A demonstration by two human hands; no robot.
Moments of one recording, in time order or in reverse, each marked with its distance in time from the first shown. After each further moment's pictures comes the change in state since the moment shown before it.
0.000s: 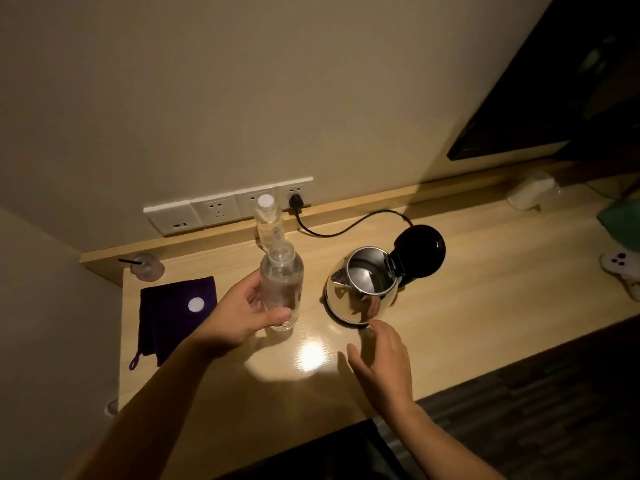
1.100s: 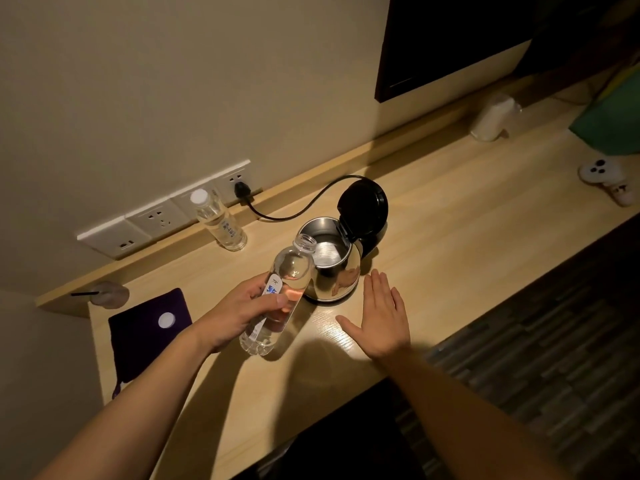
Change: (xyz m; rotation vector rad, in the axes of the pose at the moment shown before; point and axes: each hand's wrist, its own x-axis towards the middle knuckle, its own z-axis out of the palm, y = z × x) left_hand 0.039 0.001 0.051 0.049 -0.279 -0.191; right_hand 0.053 0.093 0.041 -0.453 0.007 -0.024
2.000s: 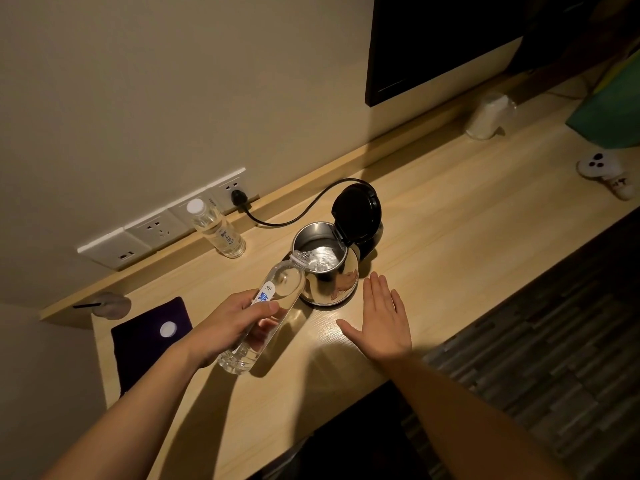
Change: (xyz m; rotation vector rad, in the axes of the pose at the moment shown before) left_hand -0.009 0.001 -0.005 0.170 0.066 -0.084; right_hand -0.001 0.001 0.001 0.022 0.003 -0.019
